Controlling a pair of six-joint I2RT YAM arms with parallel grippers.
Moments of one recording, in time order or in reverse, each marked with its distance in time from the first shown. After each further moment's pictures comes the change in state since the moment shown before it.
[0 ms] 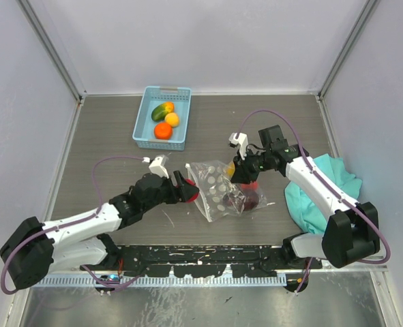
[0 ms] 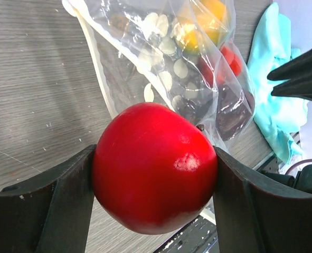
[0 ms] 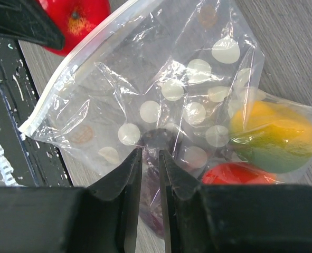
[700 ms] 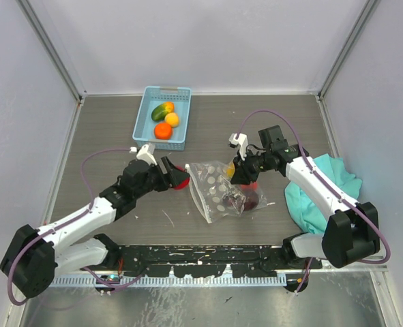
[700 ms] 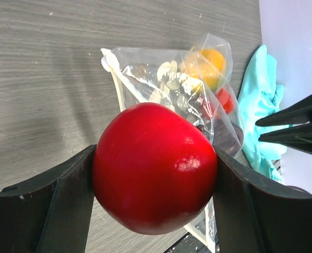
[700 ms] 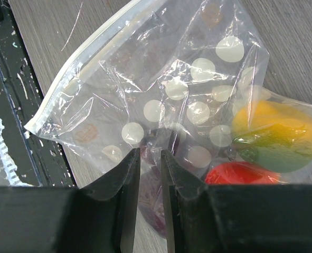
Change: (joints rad) left arm 0.205 -0.037 0.049 -0.068 0.130 0.000; right arm 0.000 0.000 0.000 -0.014 -0.015 -0.004
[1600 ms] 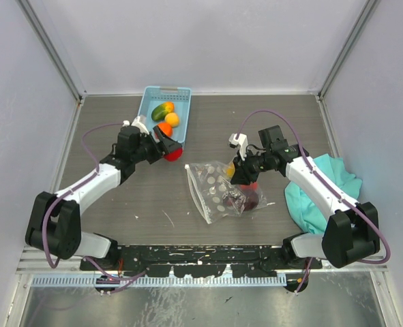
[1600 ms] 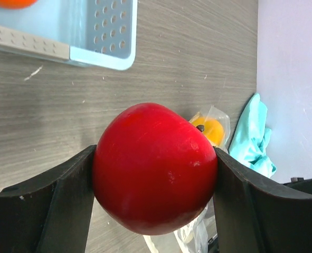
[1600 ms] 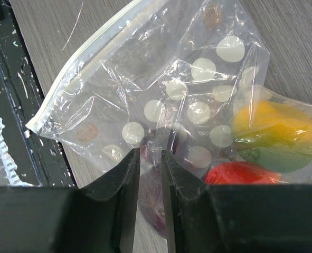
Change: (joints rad) left arm 0.299 0.320 0.298 -0.023 0.233 0.039; right arm 0.000 0.000 0.000 -0.003 -0.003 -0.005
